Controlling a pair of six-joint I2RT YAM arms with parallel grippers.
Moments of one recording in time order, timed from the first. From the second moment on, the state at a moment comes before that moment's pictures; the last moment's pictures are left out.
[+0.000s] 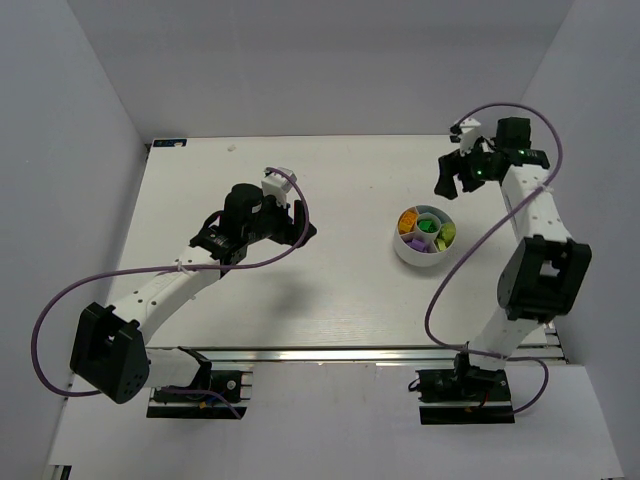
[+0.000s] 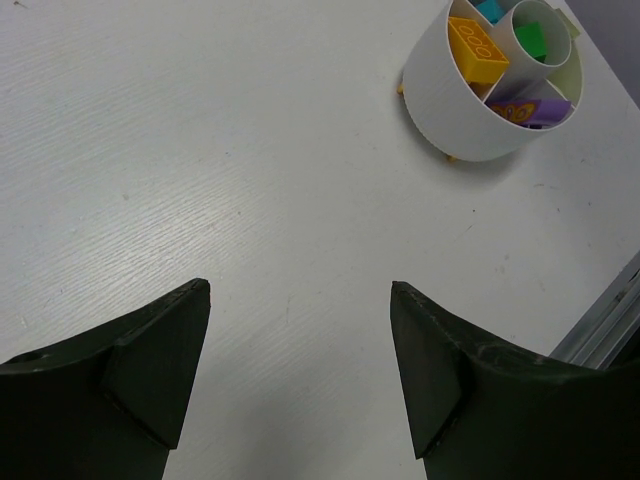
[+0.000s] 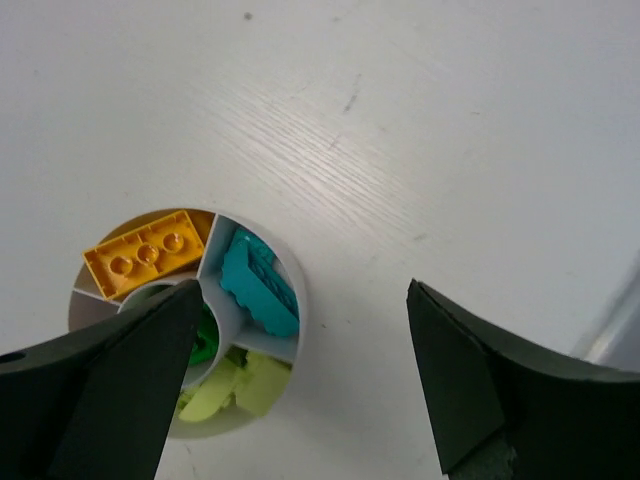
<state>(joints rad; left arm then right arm) -0.53 1.29 0.94 -0.09 0.25 -0.21 -0.10 1.78 1.61 -0.77 -0.58 -0.56</state>
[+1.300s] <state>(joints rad) -0.54 1.09 1.33 -0.41 -0.17 -0.45 -0.12 1.19 1.26 -0.70 -0.33 -0.40</state>
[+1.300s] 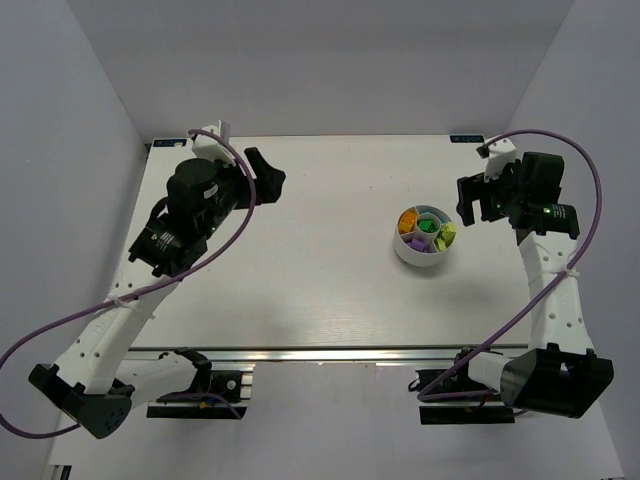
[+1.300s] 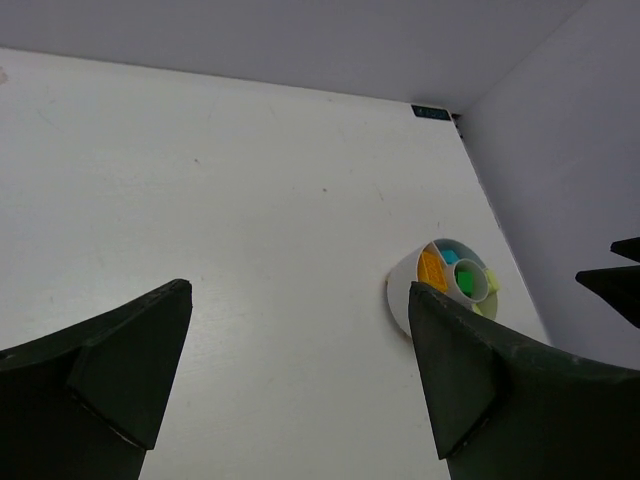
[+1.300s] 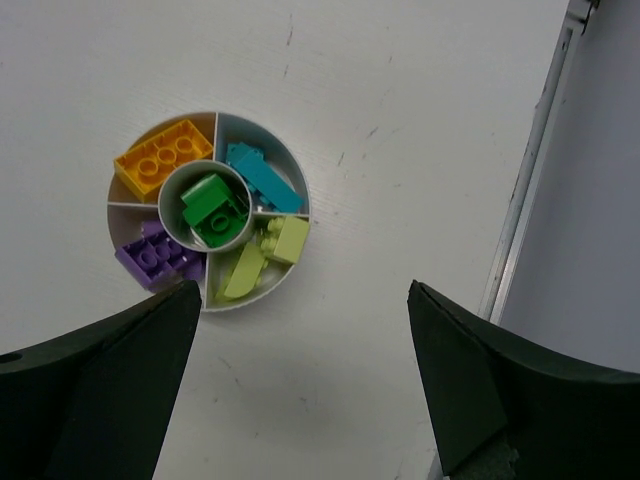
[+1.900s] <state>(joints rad) -0.54 1.18 1.31 -0.59 -0.07 -0.50 -0.12 1.26 1.41 -0.90 -0.36 -0.29</state>
